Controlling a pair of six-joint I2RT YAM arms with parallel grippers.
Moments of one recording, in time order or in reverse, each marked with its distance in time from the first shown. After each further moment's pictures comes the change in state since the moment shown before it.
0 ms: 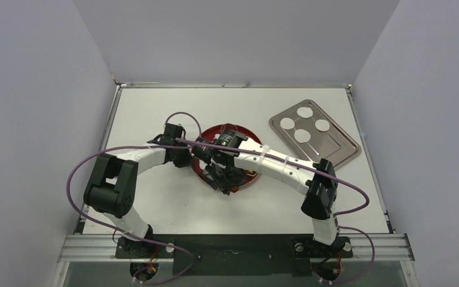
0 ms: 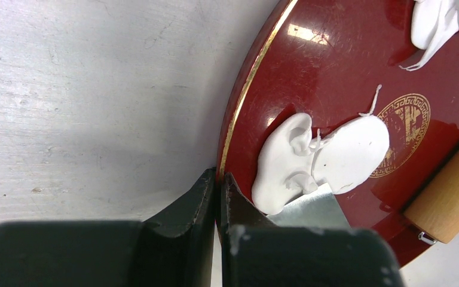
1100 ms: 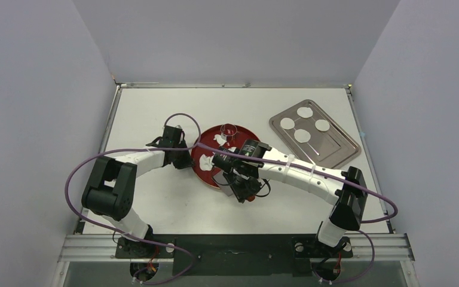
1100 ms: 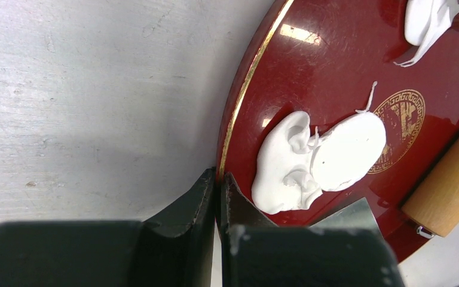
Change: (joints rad) left arm 0.002 -0.025 -0.042 0.035 0.011 -0.009; right arm -0.008 -0.250 -0.318 0.090 0.014 0.102
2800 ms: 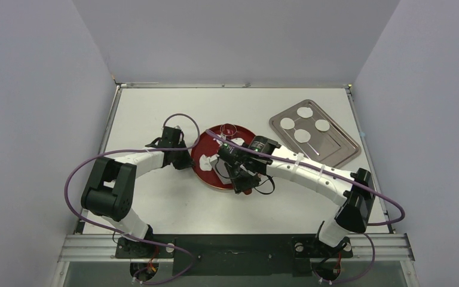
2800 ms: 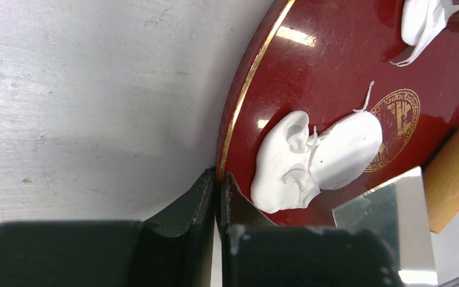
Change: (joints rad) left arm 0.006 -0.009 -0.017 0.018 0.015 -0.024; right arm -0.049 -0.040 -0.031 0.124 0.022 0.086
